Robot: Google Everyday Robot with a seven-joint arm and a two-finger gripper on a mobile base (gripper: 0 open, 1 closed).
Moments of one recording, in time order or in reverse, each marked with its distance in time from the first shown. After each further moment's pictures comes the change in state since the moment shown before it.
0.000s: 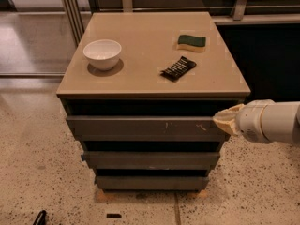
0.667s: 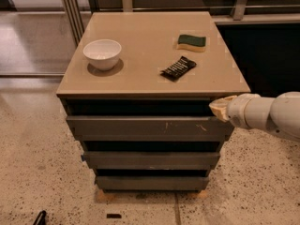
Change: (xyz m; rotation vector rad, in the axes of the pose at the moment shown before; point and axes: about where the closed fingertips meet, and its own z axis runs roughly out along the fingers) arm 0.012 -0.065 0.069 0.122 -0.072 0.113
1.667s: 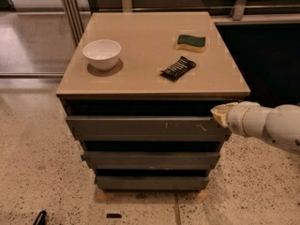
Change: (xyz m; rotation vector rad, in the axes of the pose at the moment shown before) arm 0.018 0.002 0.008 0.056 -0.001 0.035
